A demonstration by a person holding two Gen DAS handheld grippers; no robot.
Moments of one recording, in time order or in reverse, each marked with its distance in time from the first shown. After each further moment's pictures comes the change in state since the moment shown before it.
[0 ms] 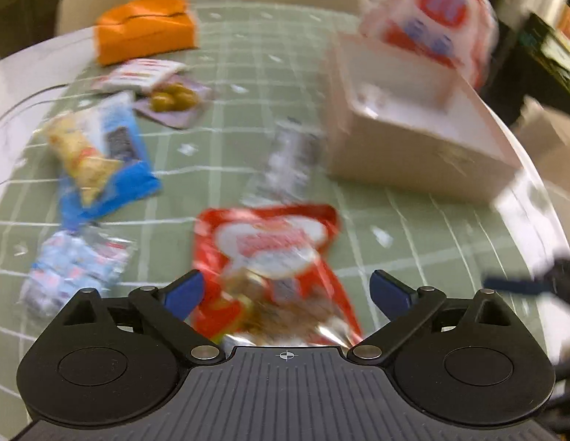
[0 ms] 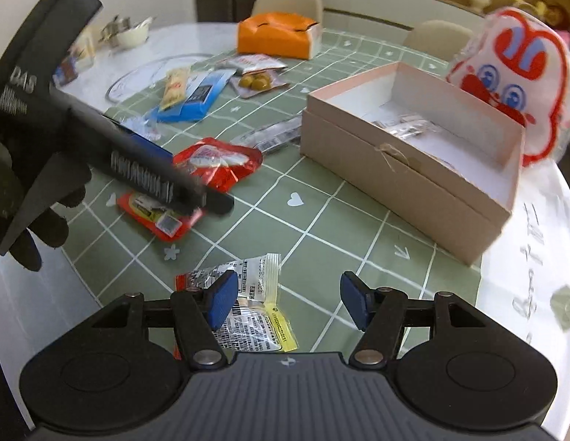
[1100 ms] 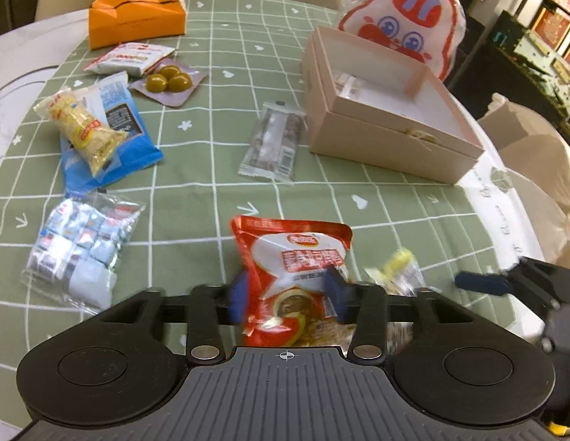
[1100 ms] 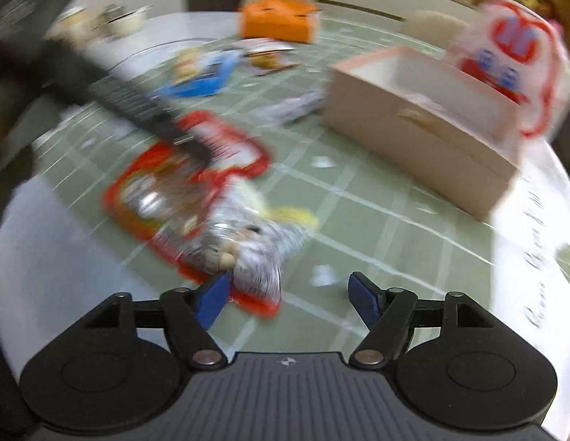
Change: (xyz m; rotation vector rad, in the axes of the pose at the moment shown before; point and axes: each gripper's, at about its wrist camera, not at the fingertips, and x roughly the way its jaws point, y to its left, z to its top) left arm -0.026 0.017 -0.019 0.022 0.050 -0.161; right arm -0.005 0.026 -0.022 0.037 0.032 -0.062
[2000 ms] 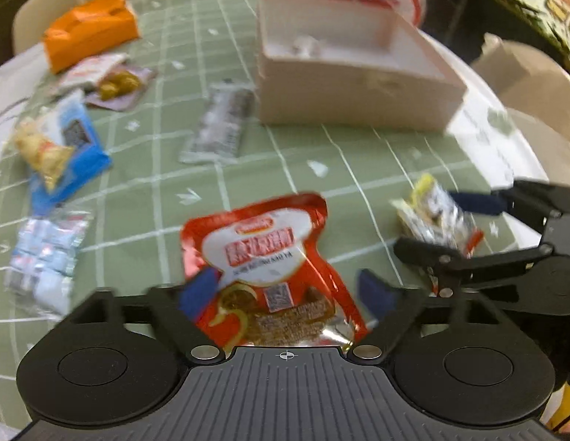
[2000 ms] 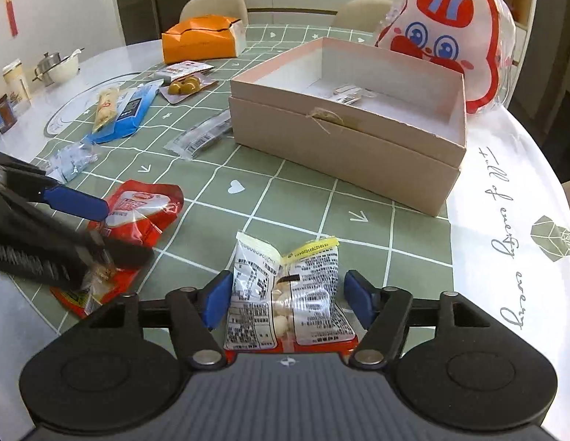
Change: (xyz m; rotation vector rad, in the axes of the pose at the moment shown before) left arm 0.027 -0.058 -0.004 0.160 0.073 0.104; right arm 0.019 -0.045 0.011 0.151 -0.046 -0.060
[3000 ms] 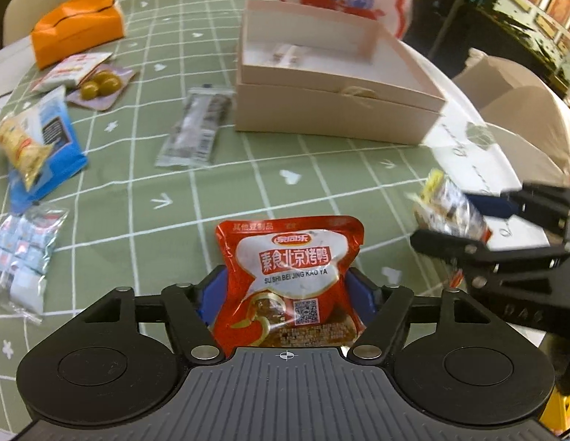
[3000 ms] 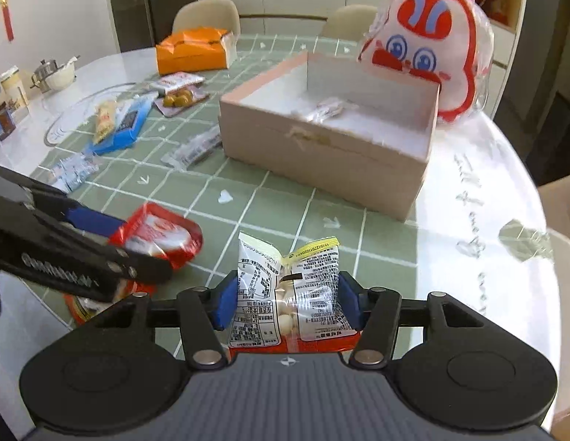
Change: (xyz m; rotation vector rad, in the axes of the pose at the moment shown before) left arm -0.006 -0.006 0.005 -0.024 -0.024 -0.084; right arm -0.032 -0.008 0.006 0.001 -0.011 -0.027
